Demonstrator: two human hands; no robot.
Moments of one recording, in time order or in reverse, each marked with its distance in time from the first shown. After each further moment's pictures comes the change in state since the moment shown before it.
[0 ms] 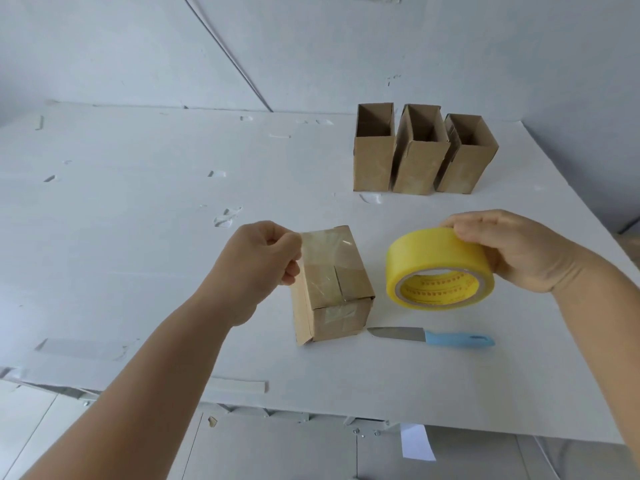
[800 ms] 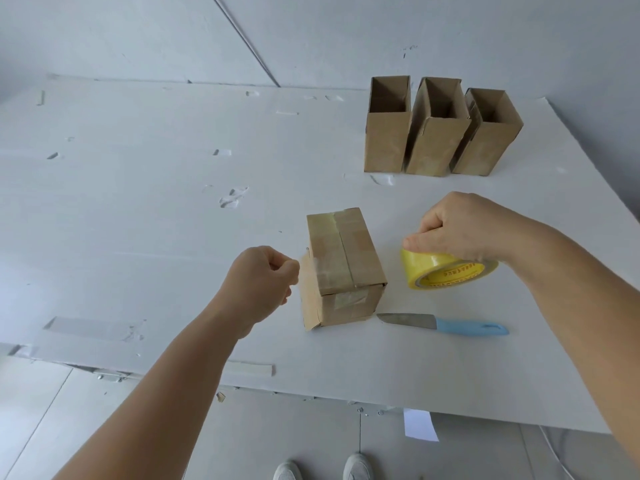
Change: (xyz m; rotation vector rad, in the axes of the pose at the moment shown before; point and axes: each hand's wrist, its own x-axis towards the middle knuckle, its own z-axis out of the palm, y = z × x) left_hand 0.006 -0.054 0.000 0.230 0.028 -0.116; right_hand 0.045 -0.006 0.031 -0.944 0.144 0.201
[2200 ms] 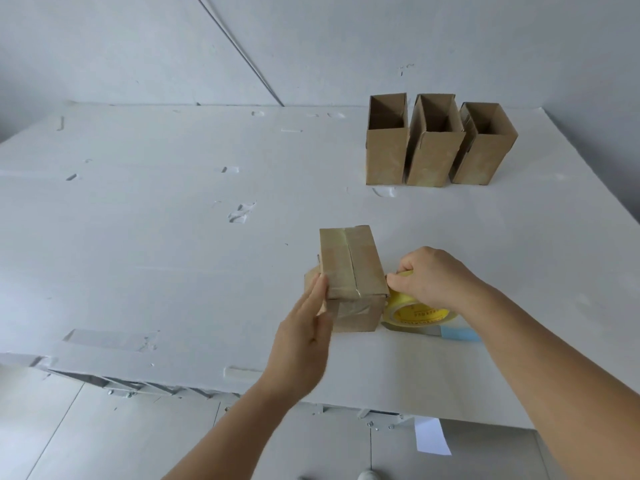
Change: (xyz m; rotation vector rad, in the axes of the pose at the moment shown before) left_hand -0.037 -0.050 0.056 -0.091 -0.022 0.471; right_hand 0.003 0.001 0.073 0.054 0.055 0.104
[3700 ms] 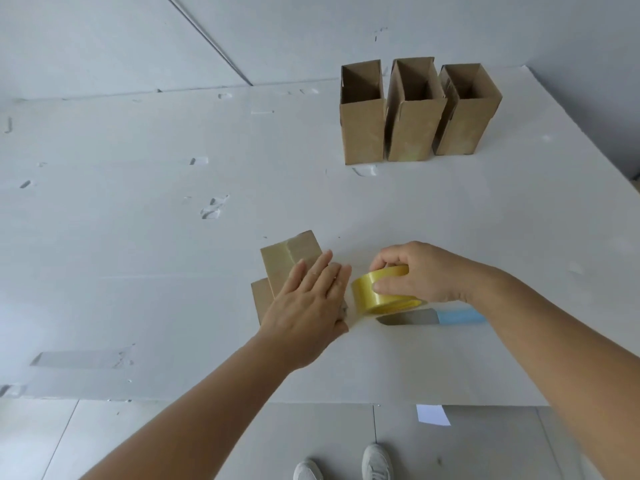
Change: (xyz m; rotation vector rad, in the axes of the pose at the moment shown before) left_hand 0.054 -0.014 0.013 1.160 -0.363 0.501; right_hand 0.000 0.022 -0.003 0.321 -0.279 -0.185
